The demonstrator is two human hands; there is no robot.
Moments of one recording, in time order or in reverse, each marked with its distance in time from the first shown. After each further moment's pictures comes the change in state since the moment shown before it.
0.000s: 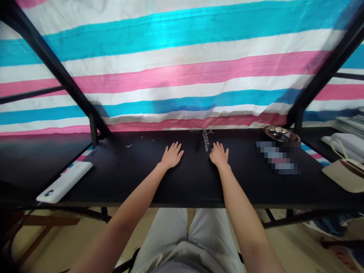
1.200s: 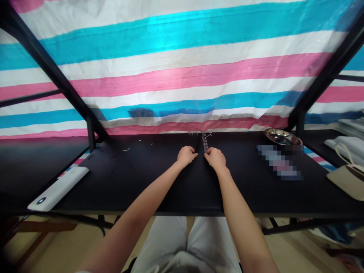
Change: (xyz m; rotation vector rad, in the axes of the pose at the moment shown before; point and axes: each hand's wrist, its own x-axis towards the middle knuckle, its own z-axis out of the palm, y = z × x) left_hand 0.041 0.070 -0.005 -0.374 -0.003 -0.203; right_hand -0.002 -0.019 -0.031 0.112 -0.034 -0.013
